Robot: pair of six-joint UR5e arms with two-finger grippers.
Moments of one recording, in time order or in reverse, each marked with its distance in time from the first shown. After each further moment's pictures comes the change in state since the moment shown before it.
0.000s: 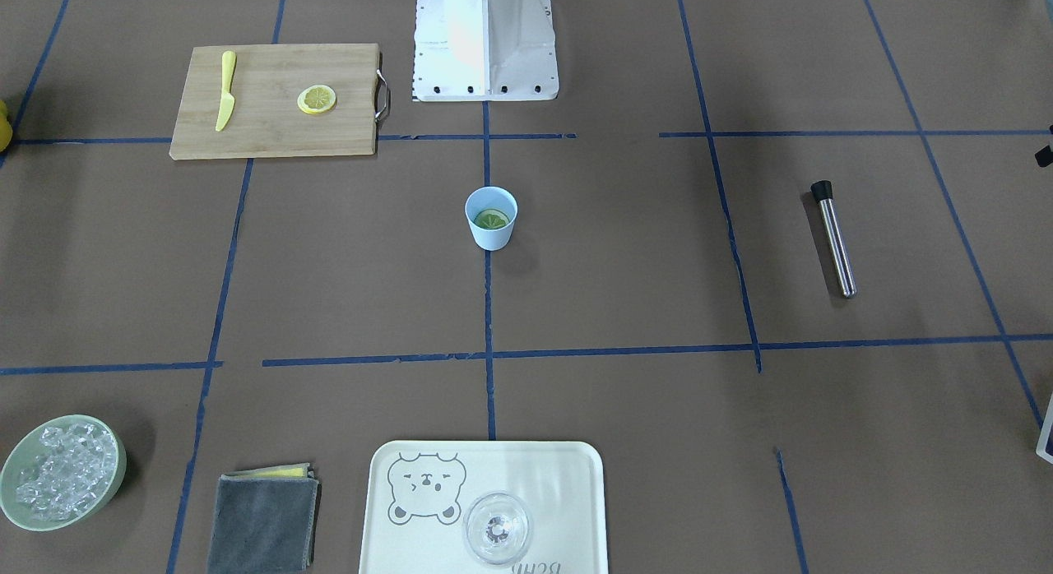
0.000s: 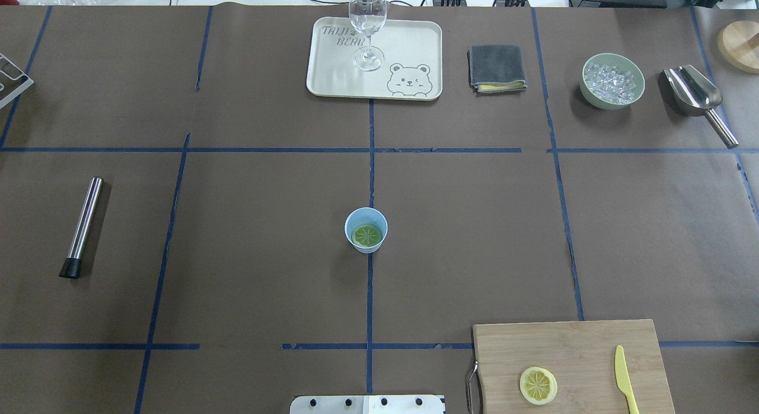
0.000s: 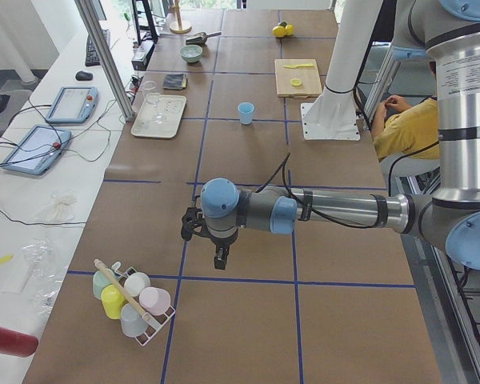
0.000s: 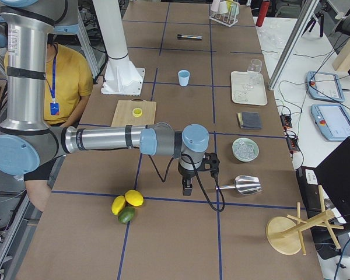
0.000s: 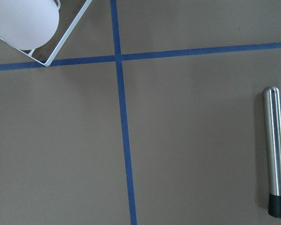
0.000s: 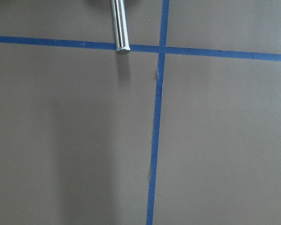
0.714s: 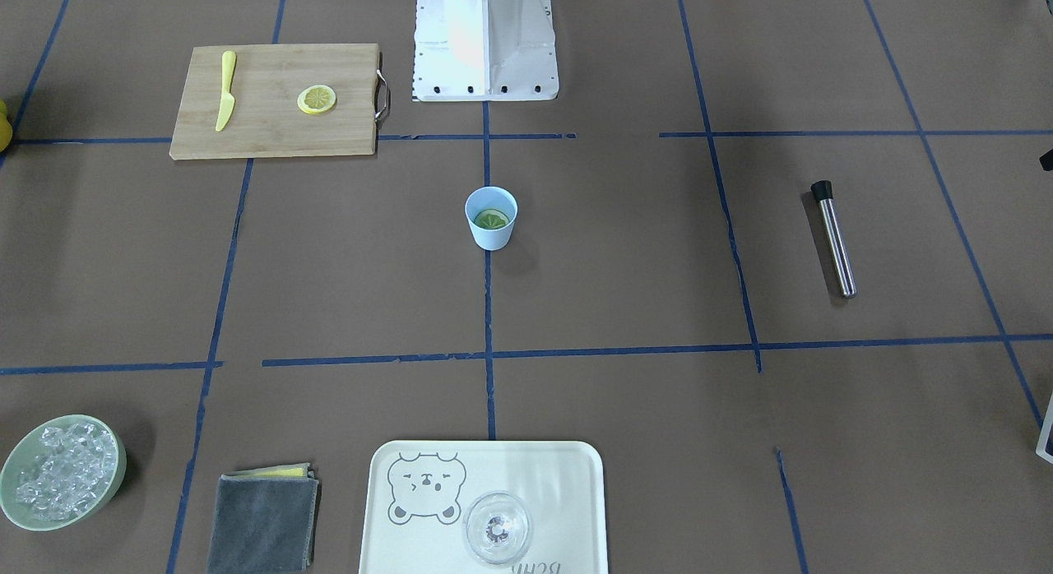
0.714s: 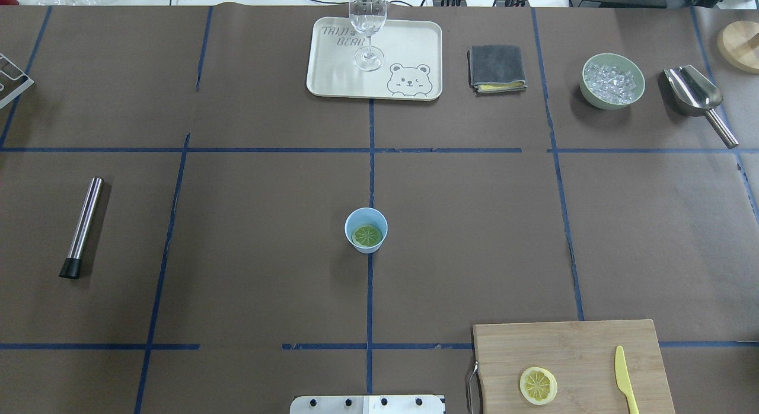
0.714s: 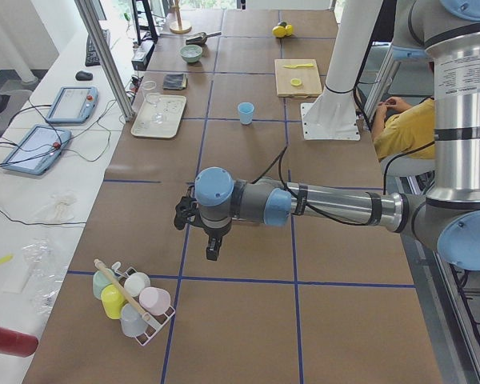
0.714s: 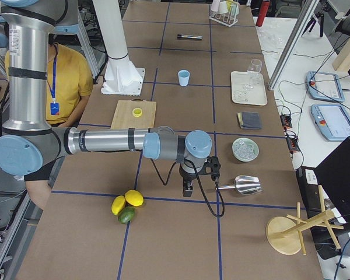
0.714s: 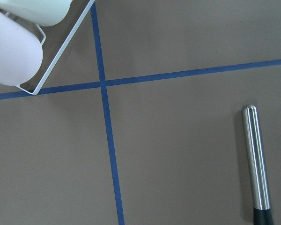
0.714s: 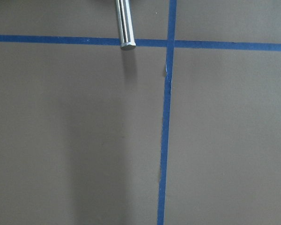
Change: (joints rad) left arm -0.004 -0.021 -0.020 0.007 -0.002 0.003; right arm -0.005 0.014 -0.055 -0.001 0.058 0.000
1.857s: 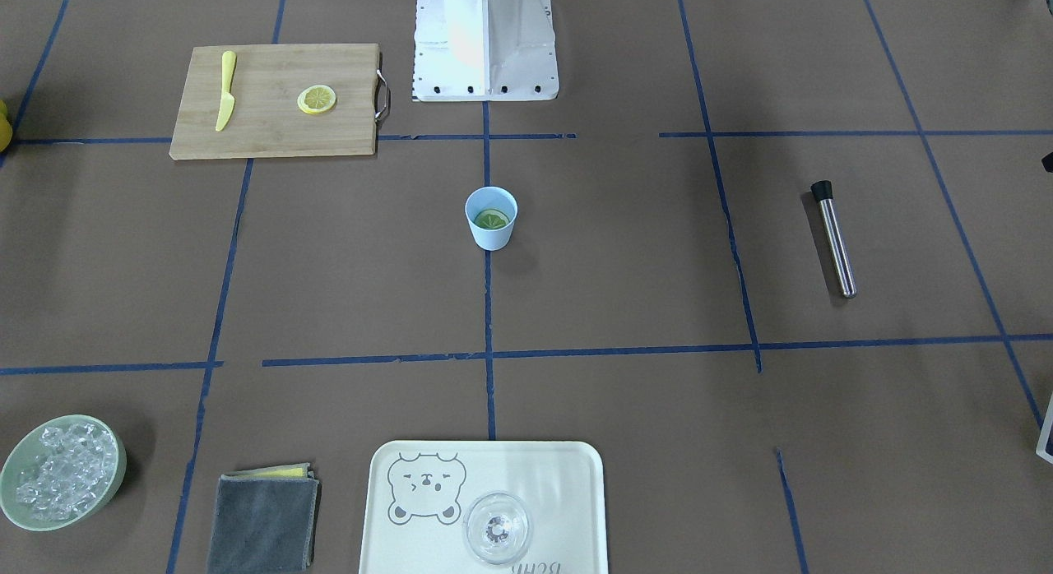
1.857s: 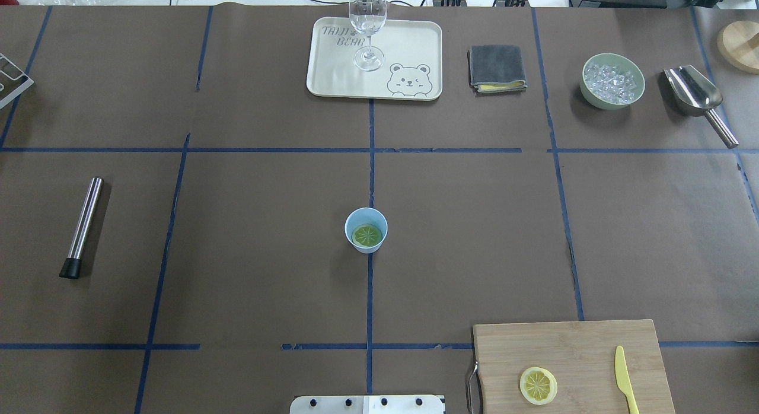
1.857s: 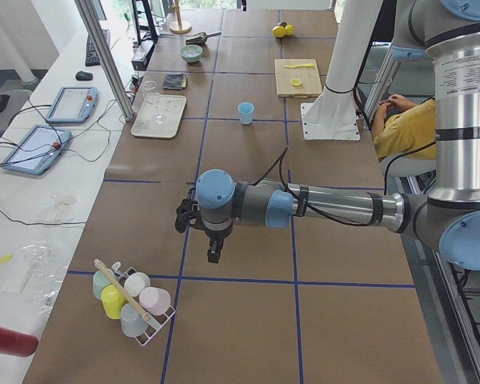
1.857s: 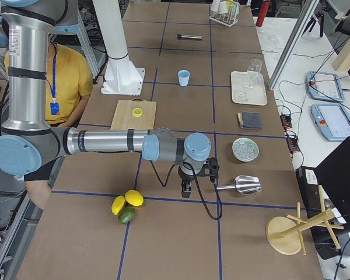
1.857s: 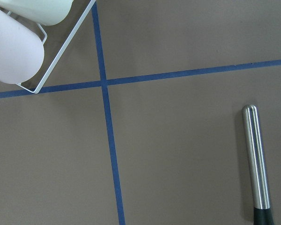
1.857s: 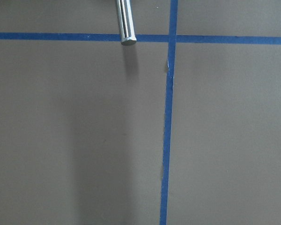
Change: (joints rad) left arm -0.002 0.002 0.020 -0.005 0.012 -0.007; right arm 0.000 -0.007 -0.004 0.005 0.010 0.002
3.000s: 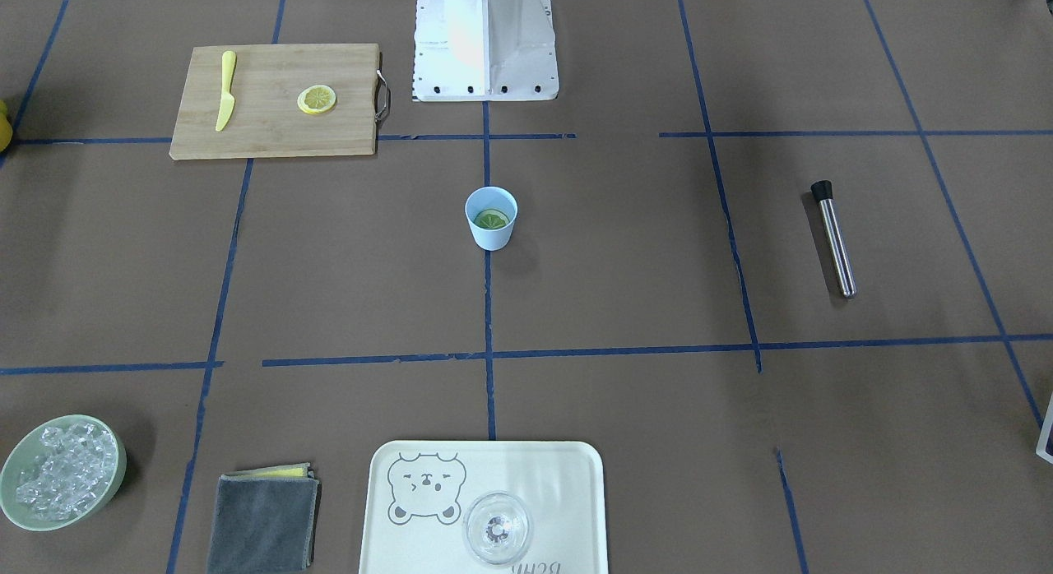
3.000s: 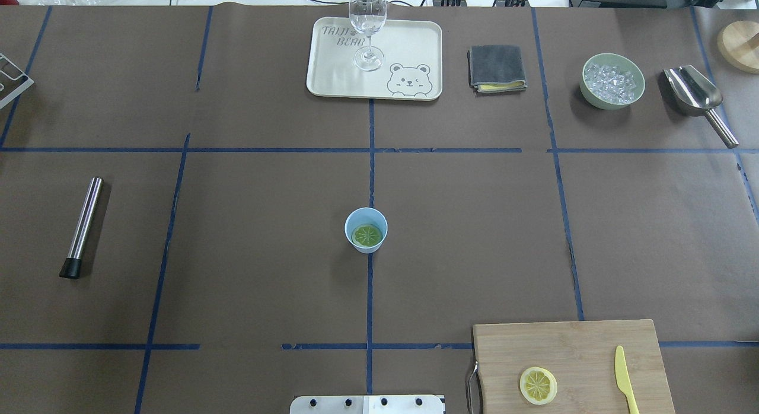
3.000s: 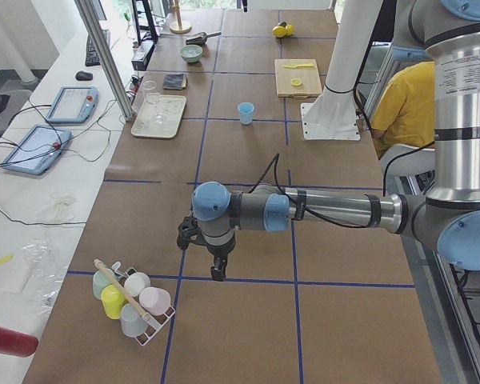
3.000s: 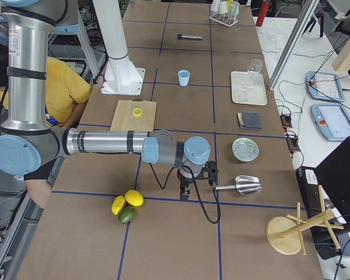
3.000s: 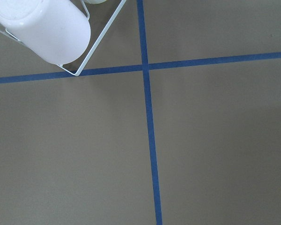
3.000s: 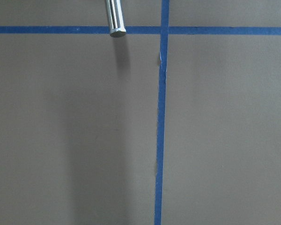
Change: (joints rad) left arm -0.002 -0.001 0.024 0.133 0.088 0.125; right arm -0.001 -0.004 -0.018 0.000 -0.004 -0.002
